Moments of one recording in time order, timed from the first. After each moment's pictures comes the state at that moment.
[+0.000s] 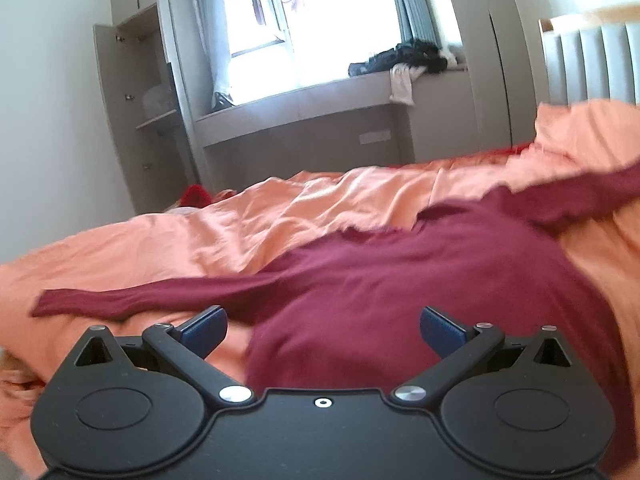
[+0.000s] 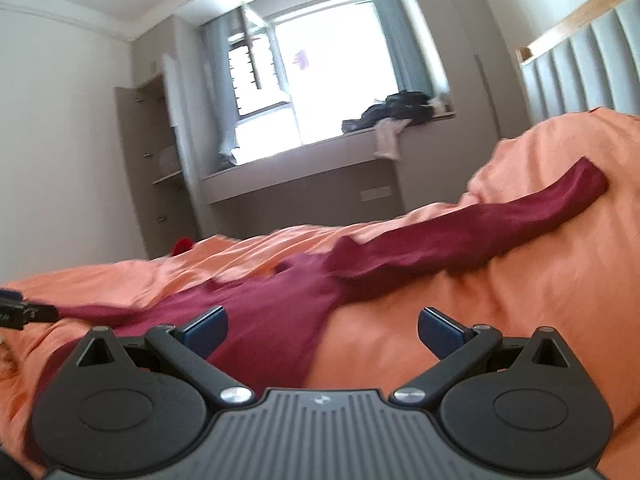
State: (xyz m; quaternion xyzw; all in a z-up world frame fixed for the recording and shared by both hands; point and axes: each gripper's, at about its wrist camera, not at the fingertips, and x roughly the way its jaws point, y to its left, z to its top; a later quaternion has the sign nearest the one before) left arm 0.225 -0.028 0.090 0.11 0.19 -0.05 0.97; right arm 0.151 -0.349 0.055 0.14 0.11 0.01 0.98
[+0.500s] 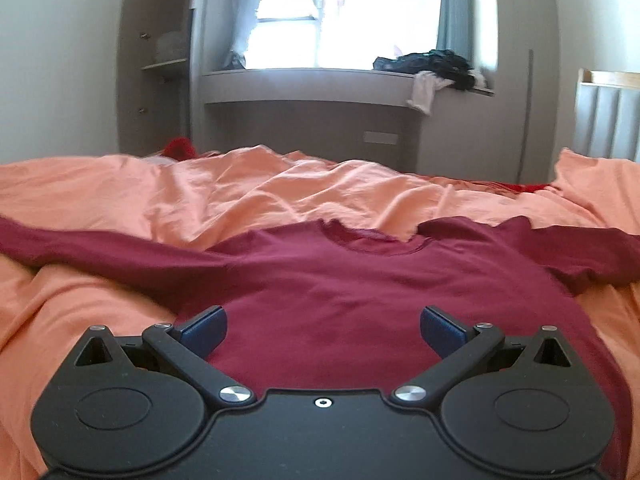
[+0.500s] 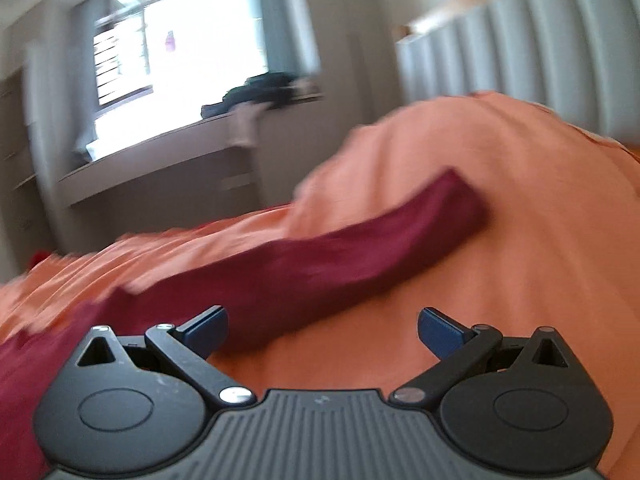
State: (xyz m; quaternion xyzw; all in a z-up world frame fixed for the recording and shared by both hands) left arm 0.310 -0.033 0.040 -0.01 0.23 -0.04 0.97; right arm 0.263 -0.509 0.056 0.16 0.17 -0.20 0.95
